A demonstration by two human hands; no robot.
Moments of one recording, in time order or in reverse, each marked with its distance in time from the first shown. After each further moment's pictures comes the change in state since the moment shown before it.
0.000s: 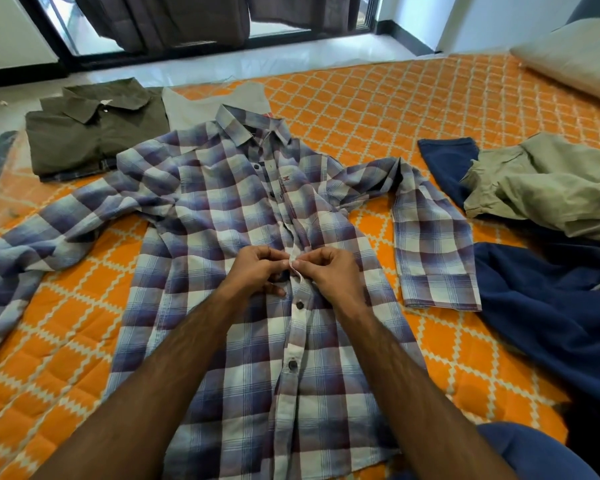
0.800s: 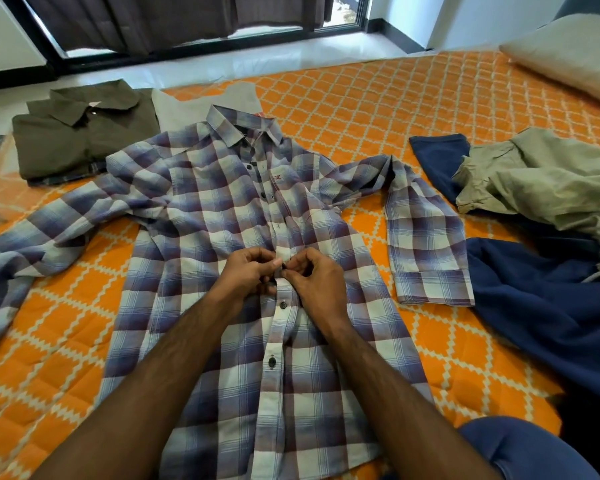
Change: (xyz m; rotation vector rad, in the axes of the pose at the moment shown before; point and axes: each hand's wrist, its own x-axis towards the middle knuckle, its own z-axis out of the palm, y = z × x) left_hand 0.000 -0.005 0.000 -0.069 0.029 -0.015; right_hand -0.014 0.013 0.018 -0.226 0.122 -0.222
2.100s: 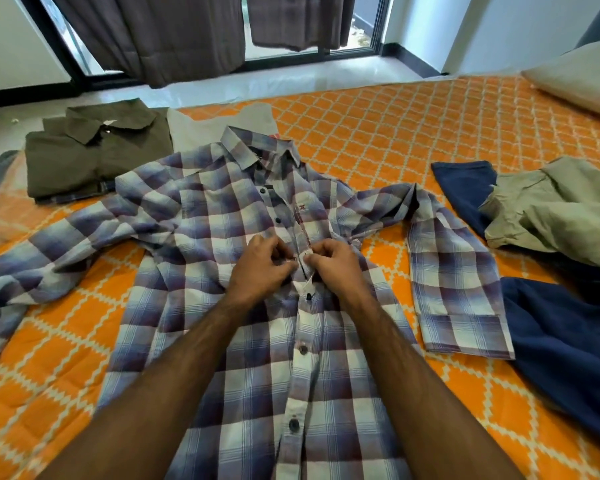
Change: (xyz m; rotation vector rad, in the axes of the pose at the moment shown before) left_hand 0.070 0.019 -0.003 0.774 0.184 0.489; right_hand 0.102 -0.004 -0.002 0.165 -0.177 0.179
